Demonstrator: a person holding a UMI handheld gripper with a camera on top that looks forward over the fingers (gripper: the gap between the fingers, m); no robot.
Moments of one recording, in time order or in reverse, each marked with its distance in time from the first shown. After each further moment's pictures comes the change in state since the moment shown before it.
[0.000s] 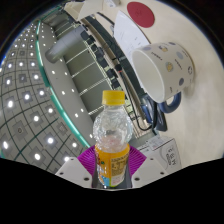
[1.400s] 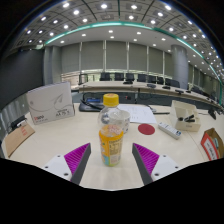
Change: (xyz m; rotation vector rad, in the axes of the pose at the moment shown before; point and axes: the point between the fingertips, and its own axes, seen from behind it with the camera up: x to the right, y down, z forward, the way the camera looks) arm 0.057 -0.067 -0.269 -0.179 0.753 -1.930
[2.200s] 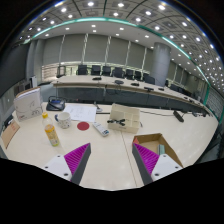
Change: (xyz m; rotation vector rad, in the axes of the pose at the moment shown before) arm 0.280 -0.065 -0.224 -0.114 0.240 -0.026
